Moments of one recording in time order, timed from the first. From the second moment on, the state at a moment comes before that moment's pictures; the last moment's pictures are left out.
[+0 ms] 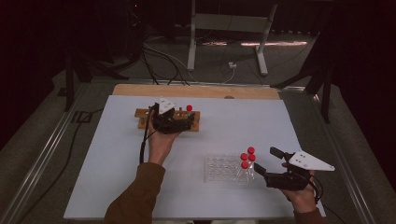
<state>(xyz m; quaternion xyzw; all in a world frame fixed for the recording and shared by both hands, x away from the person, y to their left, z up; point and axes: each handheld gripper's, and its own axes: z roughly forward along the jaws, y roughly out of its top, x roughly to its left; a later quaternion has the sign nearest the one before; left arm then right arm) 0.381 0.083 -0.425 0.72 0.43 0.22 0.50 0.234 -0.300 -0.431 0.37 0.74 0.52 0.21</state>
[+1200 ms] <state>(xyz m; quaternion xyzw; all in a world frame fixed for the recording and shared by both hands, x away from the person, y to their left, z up) 0.290 0.104 -0.409 0.73 0.37 0.18 0.55 0.250 -0.287 -0.470 0.35 0.78 0.48 0.19</state>
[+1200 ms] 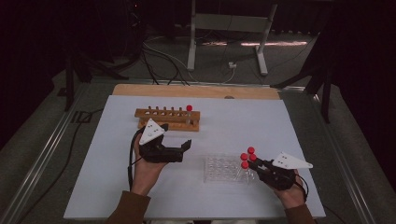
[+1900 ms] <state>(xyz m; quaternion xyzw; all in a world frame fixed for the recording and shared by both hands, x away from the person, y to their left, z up) 0.286 0.098 -0.415 0.73 0.37 0.18 0.55 0.244 -0.294 -0.442 0.34 0.77 0.50 0.20</state>
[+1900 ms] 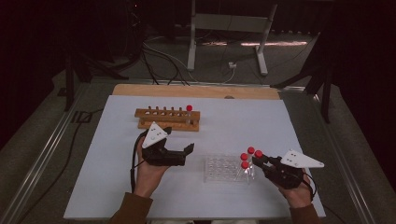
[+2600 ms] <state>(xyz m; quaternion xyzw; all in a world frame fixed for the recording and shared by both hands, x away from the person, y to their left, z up) 0.284 0.096 -0.415 0.73 0.36 0.17 0.55 0.229 -0.298 -0.413 0.32 0.77 0.51 0.21</state>
